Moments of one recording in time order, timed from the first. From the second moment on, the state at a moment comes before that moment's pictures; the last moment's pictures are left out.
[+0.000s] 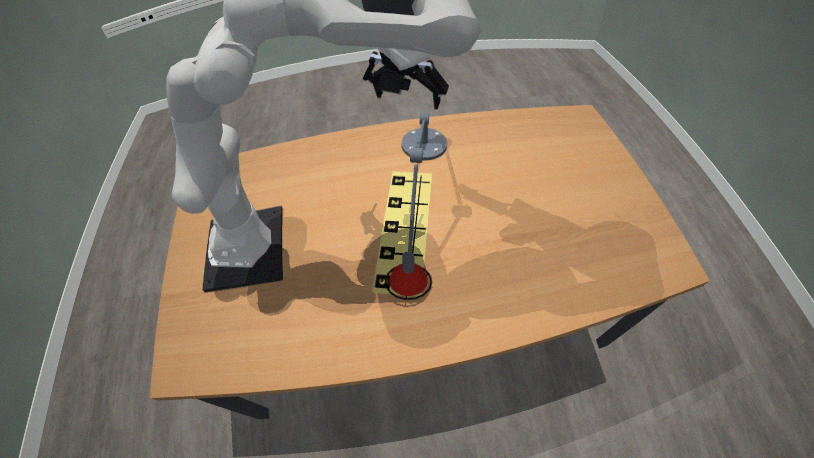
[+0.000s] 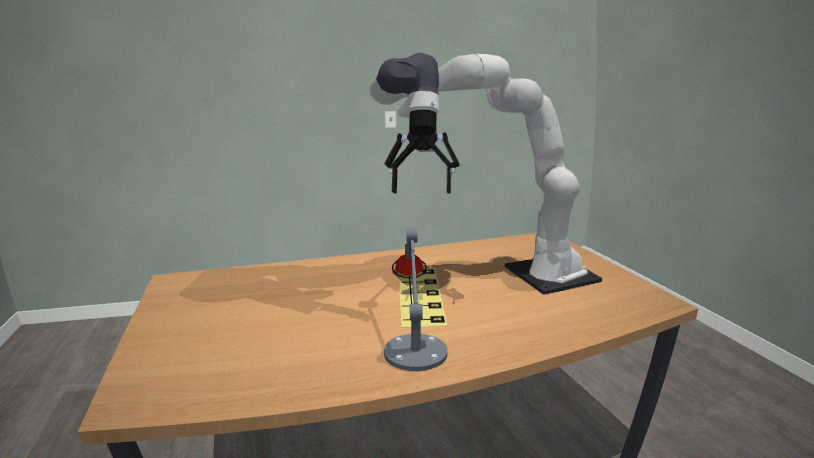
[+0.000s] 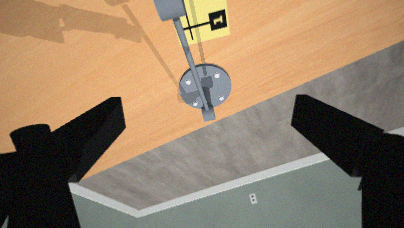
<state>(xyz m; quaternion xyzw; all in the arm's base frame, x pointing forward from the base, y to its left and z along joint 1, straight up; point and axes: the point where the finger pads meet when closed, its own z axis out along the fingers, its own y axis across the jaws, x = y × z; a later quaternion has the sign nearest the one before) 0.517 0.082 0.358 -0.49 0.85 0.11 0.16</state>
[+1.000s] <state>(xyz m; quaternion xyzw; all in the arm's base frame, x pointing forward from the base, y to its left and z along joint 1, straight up) 0.544 0.086 0.357 -0.51 0.84 0.11 0.16</state>
